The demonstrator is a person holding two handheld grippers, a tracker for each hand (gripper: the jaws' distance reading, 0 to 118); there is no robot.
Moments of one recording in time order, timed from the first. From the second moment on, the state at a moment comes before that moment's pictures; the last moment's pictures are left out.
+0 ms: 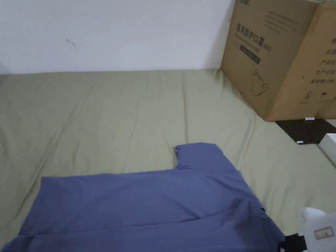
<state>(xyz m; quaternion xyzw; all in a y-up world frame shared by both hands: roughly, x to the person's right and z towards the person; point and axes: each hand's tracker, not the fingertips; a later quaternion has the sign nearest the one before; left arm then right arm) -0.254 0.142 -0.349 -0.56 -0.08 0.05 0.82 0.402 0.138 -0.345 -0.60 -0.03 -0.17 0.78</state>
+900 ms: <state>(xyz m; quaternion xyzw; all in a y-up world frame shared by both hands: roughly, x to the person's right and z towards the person) -0.211 0.236 -0.333 -0.31 -0.11 0.06 0.94 0.266 0.267 -0.329 -0.36 0.05 -0.13 0.92</state>
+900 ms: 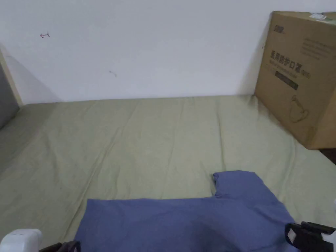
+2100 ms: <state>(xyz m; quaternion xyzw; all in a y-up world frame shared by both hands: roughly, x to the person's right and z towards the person) -0.217 0.107 -0.595 -0.47 -0.10 -0.05 0.88 0.303 0.236 -0.385 -0.34 0.03 -0.23 0.91</state>
